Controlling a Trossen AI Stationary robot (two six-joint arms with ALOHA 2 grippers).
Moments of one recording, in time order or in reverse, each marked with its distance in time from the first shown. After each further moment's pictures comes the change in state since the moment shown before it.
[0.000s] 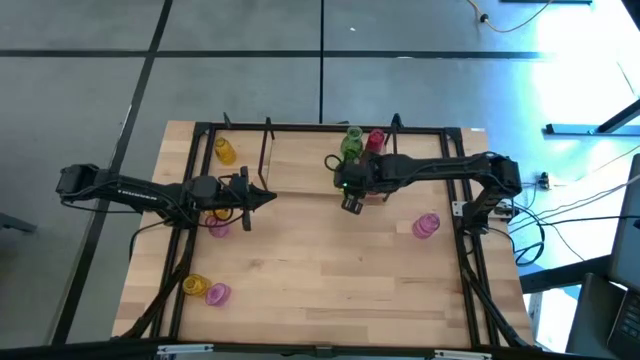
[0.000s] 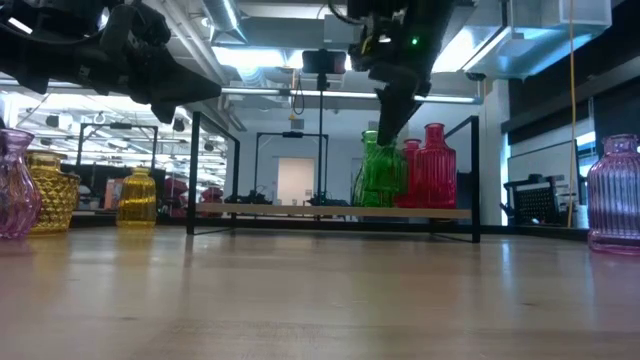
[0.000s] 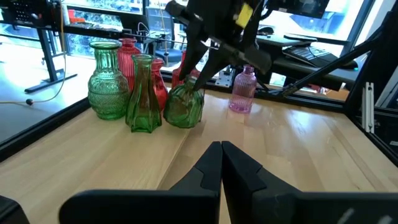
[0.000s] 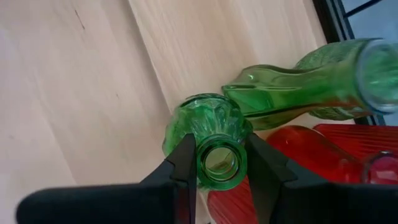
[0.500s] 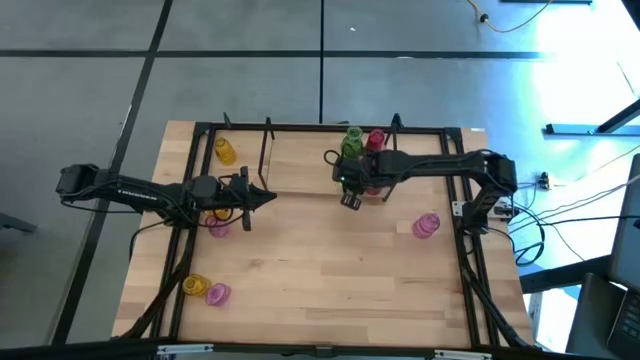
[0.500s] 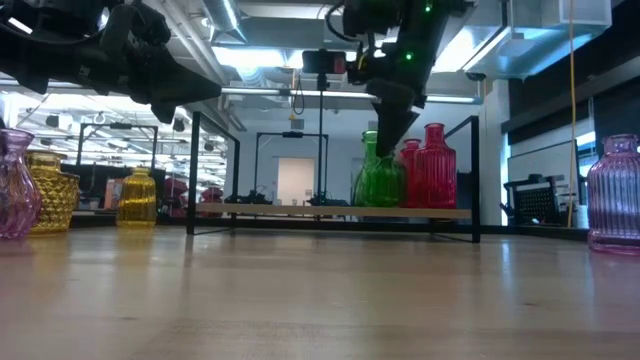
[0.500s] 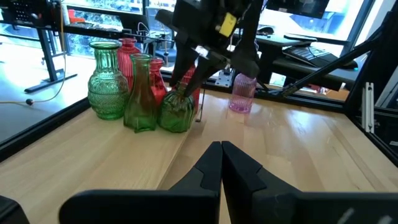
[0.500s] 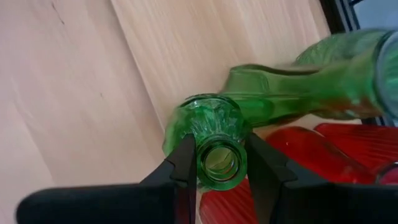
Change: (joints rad) left arm 0.000 0.000 0.000 0.000 0.000 0.000; right arm -0.049 0.024 -0.012 0.022 -0.027 -0.019
